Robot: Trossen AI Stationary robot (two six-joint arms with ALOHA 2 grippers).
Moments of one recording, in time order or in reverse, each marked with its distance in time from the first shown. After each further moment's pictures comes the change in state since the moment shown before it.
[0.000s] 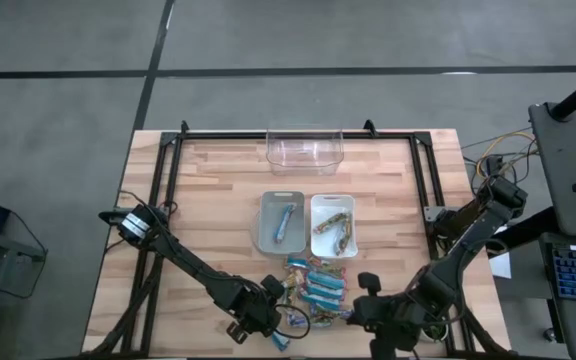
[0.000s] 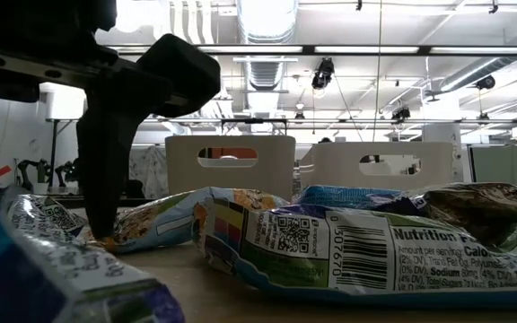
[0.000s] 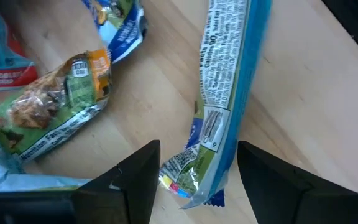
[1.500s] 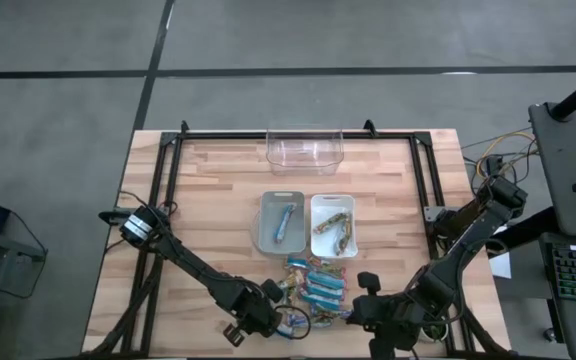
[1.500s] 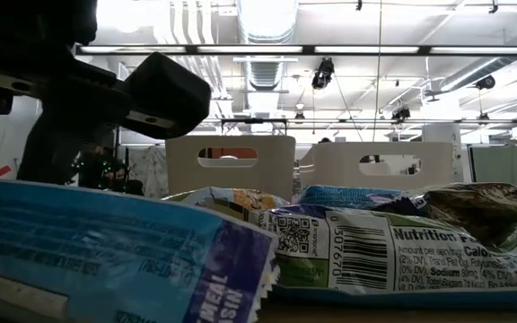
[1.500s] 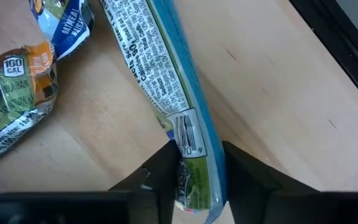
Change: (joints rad) left arm 0.003 0.022 0.003 -0.006 0.114 0.004; right arm -0.003 0.001 0.000 0.000 0.000 0.000
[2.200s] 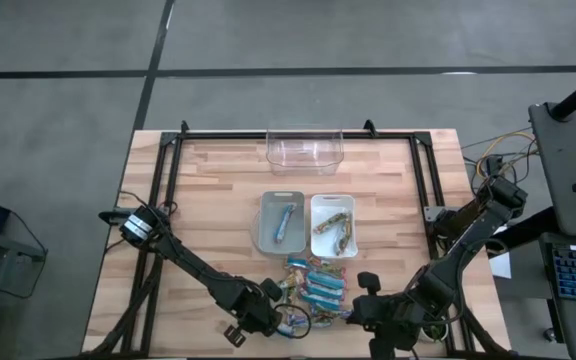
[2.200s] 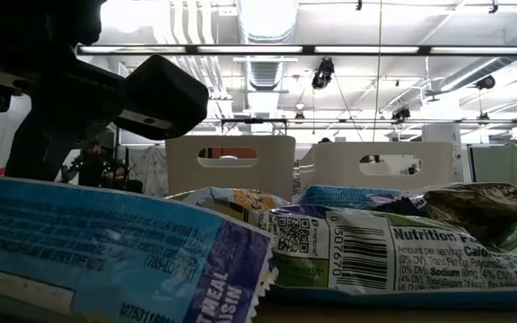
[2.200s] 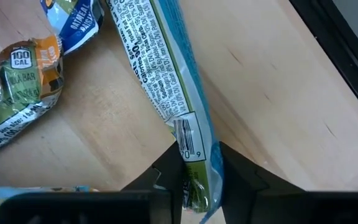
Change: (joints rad) left arm 0.002 -0.002 0.001 0.000 0.000 -0.052; right arm 0.000 0.000 -0.002 0.000 0.000 0.000
